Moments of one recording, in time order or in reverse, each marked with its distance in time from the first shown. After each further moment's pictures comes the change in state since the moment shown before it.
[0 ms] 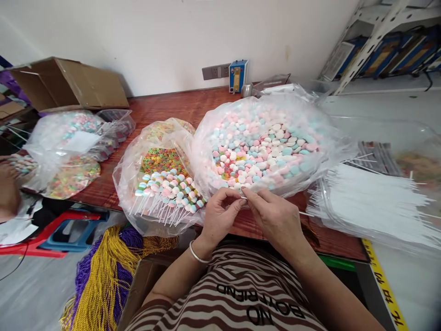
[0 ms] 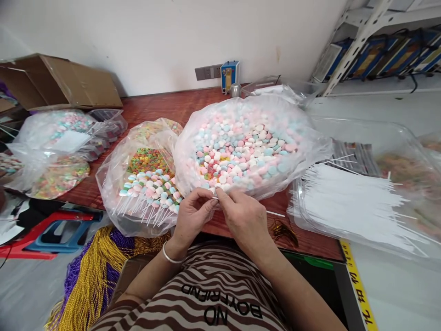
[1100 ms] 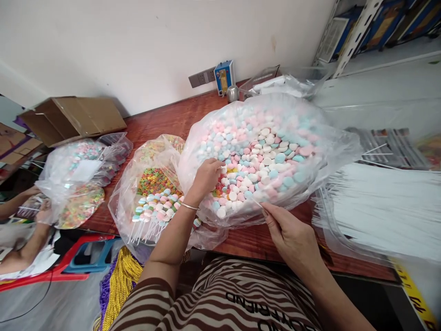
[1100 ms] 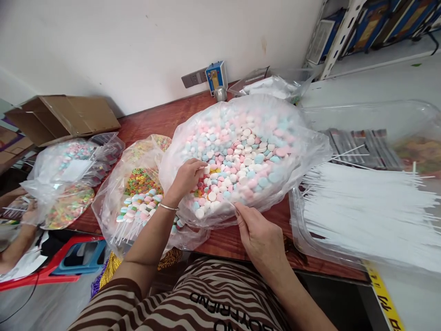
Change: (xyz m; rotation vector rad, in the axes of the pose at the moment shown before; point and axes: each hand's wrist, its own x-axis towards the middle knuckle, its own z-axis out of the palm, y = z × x) left_hand 0.182 -0.038 -0.027 1.142 -0.347 0.320; right_hand -0.027 0.048 0.022 0.398 0.088 0.372
